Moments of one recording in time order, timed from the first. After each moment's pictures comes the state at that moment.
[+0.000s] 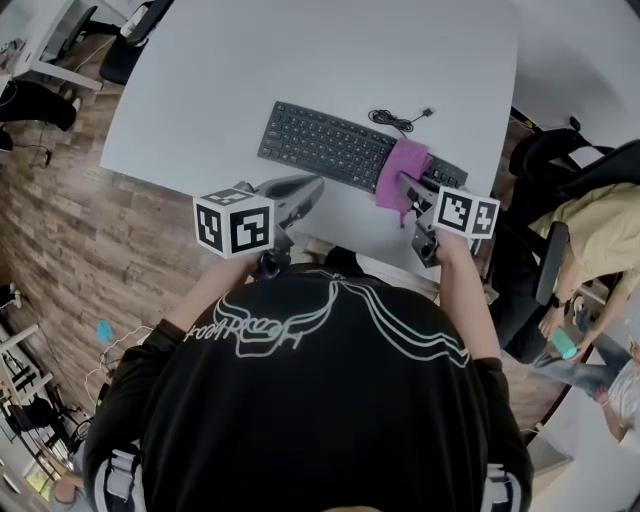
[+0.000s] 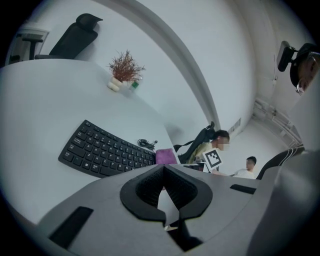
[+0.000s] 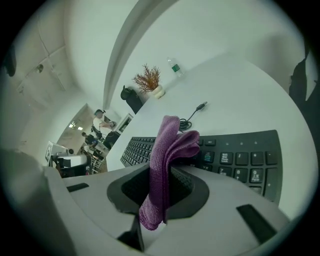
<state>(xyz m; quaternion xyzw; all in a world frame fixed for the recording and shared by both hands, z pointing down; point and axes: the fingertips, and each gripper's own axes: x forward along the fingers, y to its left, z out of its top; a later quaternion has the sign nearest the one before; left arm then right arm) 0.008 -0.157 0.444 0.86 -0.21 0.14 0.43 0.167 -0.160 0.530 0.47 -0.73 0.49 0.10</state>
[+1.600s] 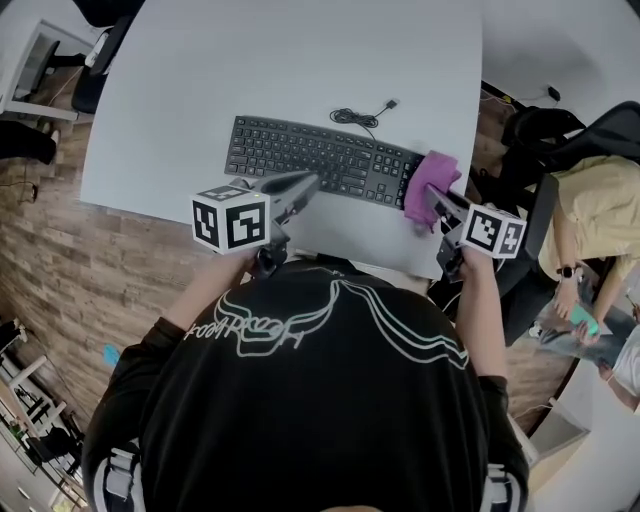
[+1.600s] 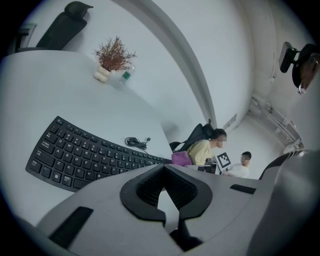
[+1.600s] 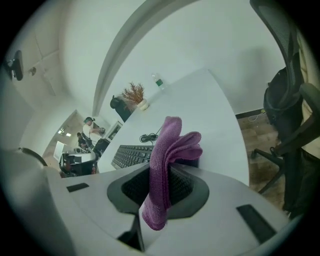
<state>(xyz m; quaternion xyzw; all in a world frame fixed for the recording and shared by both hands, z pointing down) 0.067 -0.170 0.454 0.87 -0.17 0.16 0.43 0.277 -0.111 0.512 0.53 -0.69 0.48 0.09</state>
